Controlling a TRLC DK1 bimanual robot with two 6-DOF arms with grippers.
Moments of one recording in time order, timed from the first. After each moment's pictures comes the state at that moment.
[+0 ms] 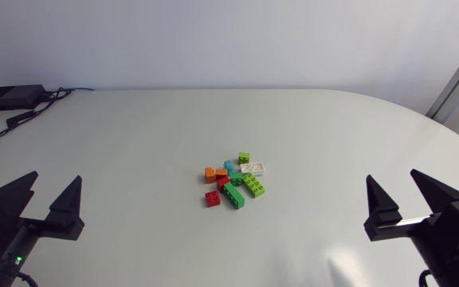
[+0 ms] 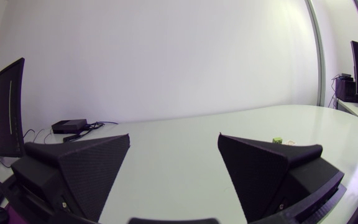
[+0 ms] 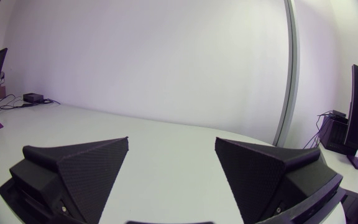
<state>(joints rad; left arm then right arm) -0.02 0.01 0.02 -0.01 0.00 0.12 0.14 0.00 0.04 0.03 0.09 -0.11</state>
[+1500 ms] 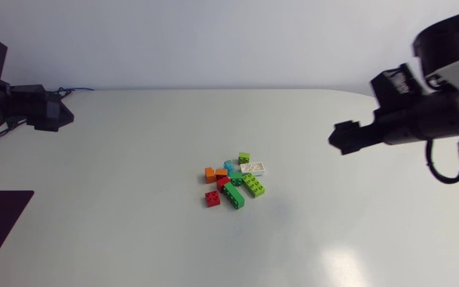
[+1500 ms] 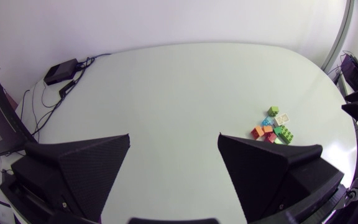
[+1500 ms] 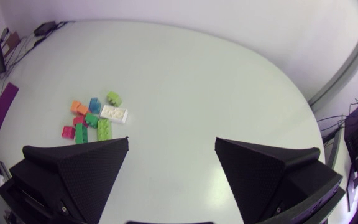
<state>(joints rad) 0.00 1.06 1.14 -0.82 0.00 0.12 0.18 1.21 1.02 -0.60 -0.04 -0.14</state>
